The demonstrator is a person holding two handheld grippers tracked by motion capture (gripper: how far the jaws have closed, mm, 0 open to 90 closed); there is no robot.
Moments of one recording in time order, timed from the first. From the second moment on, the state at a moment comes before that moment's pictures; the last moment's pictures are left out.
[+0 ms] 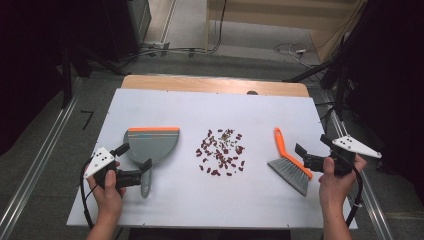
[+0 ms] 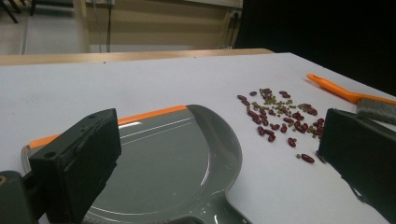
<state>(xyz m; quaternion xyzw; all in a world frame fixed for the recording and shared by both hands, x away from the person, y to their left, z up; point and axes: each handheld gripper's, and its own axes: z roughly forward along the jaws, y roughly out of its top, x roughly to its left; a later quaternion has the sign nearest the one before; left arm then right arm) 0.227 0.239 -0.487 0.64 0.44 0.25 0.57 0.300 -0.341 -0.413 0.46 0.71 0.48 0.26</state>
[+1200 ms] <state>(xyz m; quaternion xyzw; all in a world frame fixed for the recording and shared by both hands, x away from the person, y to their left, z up) 0.227 0.227 -0.488 0.67 0.41 0.24 0.57 0.380 -0.294 -0.470 0.59 0.76 0.24 0.12</state>
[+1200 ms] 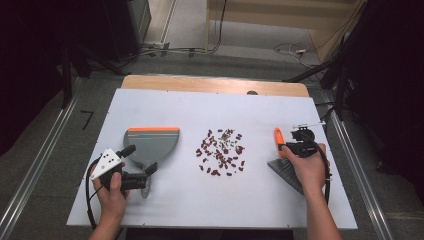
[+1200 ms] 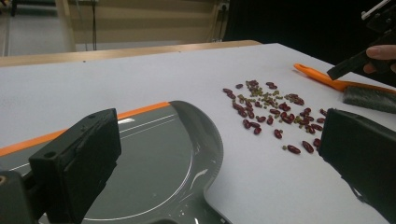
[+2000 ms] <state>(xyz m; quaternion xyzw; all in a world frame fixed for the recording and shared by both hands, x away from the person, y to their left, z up) 0.224 0.225 -0.486 0.67 0.41 0.26 0.56 0.380 -0.300 -0.483 0.60 0.75 0.24 0.12</state>
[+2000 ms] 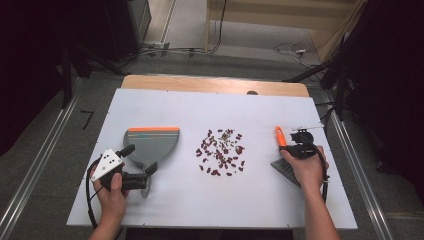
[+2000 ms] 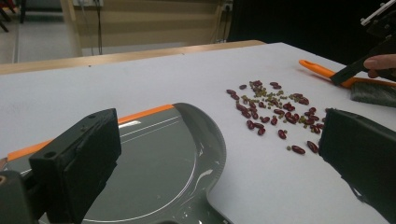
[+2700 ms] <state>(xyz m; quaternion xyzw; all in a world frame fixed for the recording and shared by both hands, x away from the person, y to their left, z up) 0.218 0.206 -0.470 0.67 0.38 0.26 0.58 0.330 -0.323 -0.464 0.55 0.67 0.45 0.23</state>
